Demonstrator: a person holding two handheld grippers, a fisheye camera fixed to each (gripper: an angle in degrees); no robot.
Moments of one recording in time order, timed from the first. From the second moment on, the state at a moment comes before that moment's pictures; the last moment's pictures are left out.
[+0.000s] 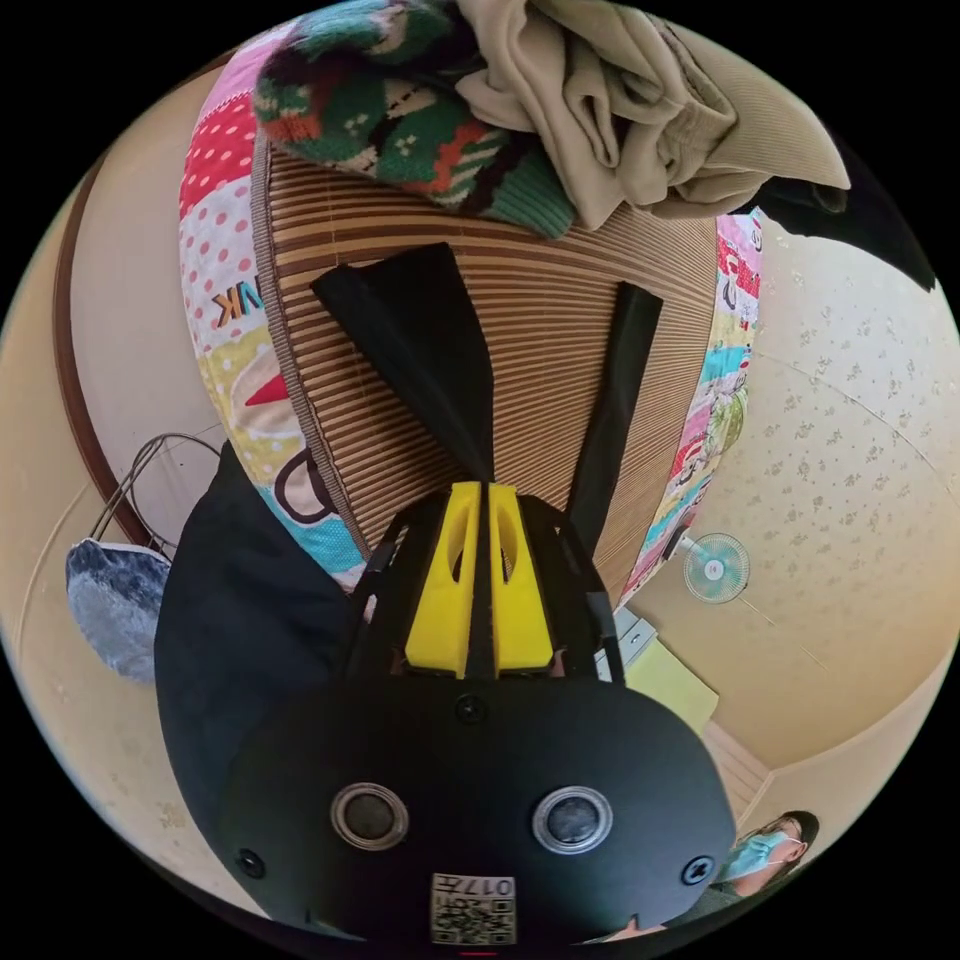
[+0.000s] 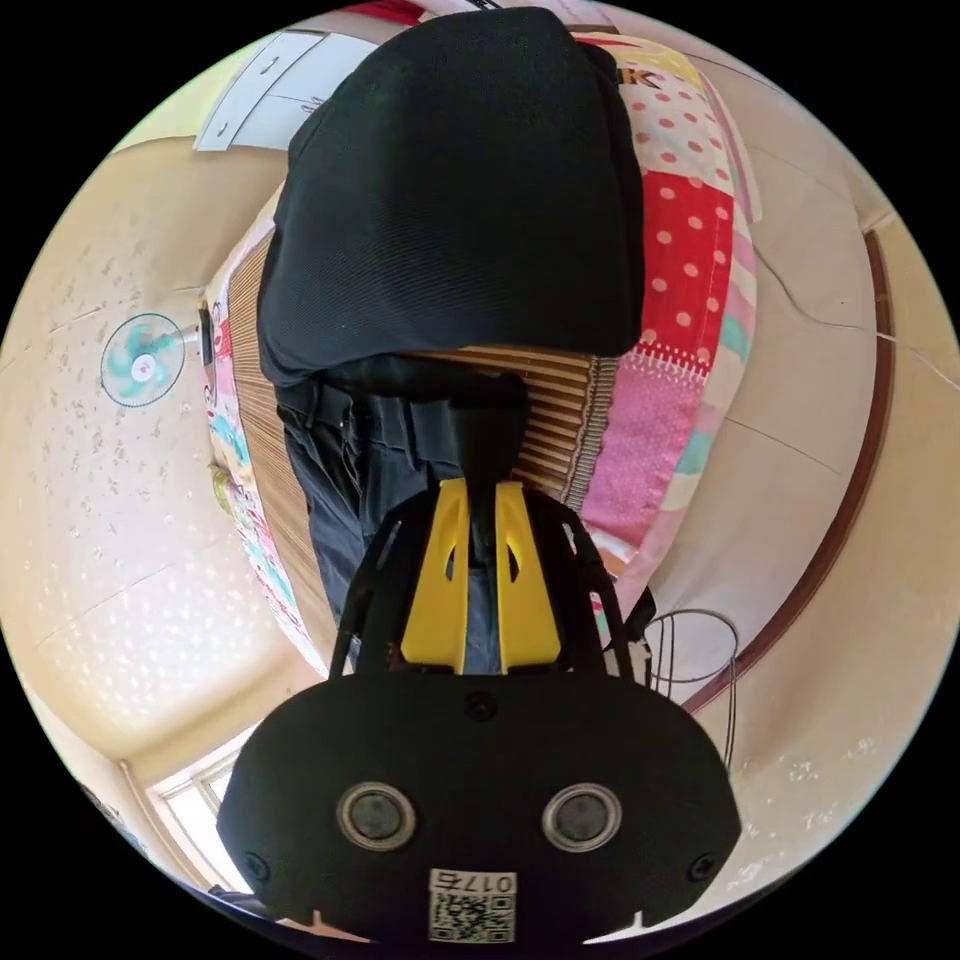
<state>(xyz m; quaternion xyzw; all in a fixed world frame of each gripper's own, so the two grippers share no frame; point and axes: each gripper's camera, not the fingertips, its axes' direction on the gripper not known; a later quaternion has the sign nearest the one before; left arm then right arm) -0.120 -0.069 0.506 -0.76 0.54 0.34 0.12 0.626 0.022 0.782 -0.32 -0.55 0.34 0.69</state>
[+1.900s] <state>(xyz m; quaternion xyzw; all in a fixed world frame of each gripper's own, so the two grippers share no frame) -0.129 -0.265 0.135 -0.55 0.70 0.43 0.18 0.508 -0.139 0.690 -0.23 -0.49 0.40 0.74</state>
